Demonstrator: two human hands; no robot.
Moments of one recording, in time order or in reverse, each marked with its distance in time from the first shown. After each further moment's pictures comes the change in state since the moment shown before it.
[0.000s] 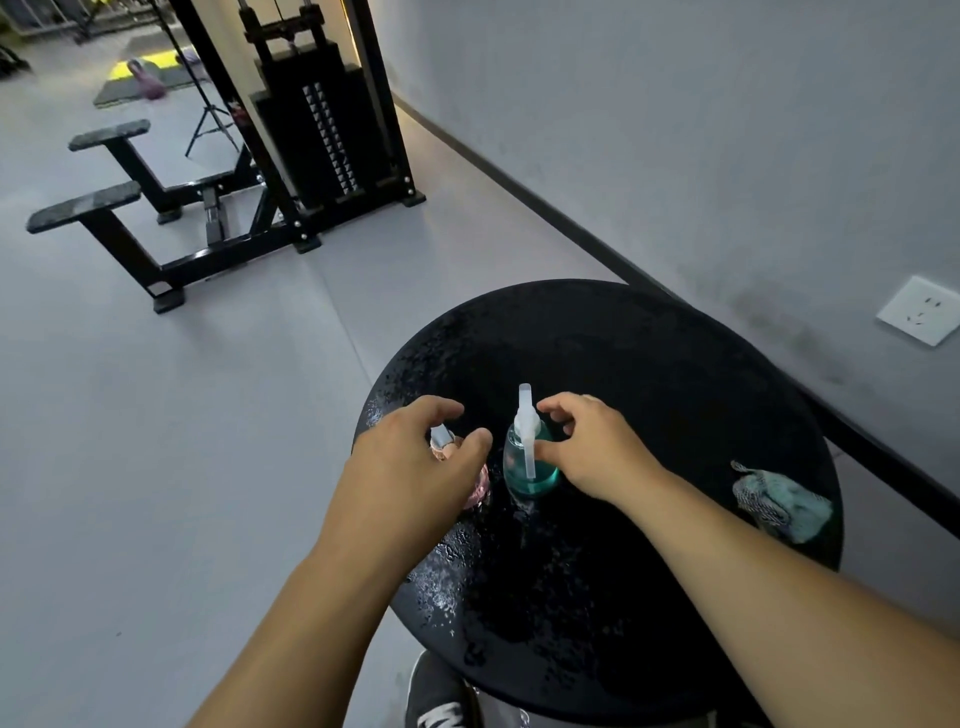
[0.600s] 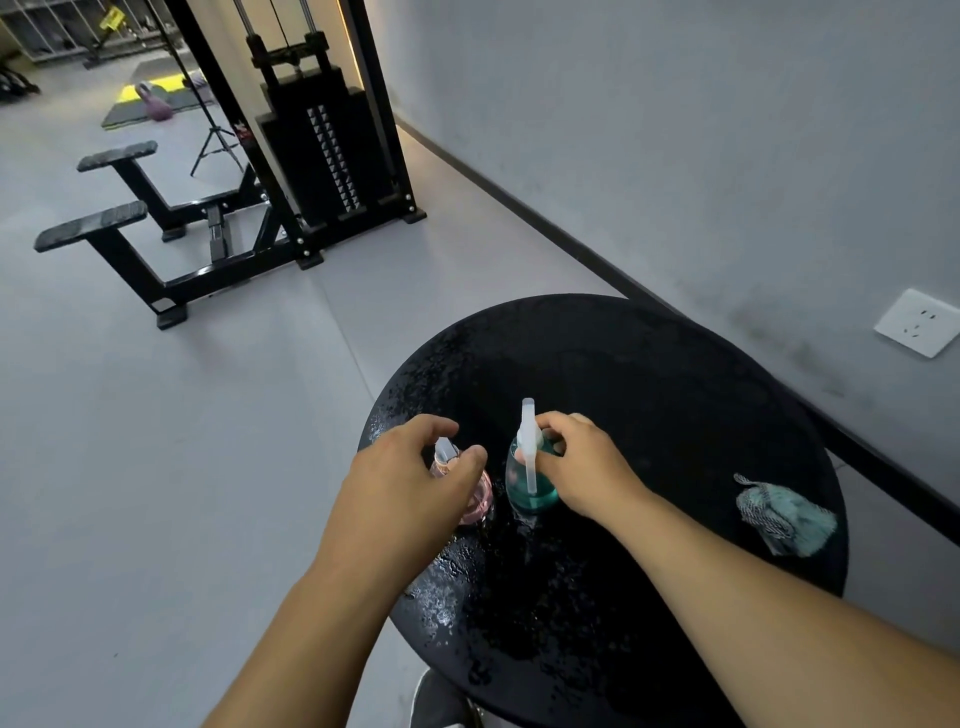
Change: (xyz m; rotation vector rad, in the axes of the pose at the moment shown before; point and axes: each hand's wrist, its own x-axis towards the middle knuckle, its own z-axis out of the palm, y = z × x) left_hand -0.001 -0.003 -0.005 0.018 -0.008 -0.003; right_hand 0.013 0.011 0.029 0.079 0.042 -0.019
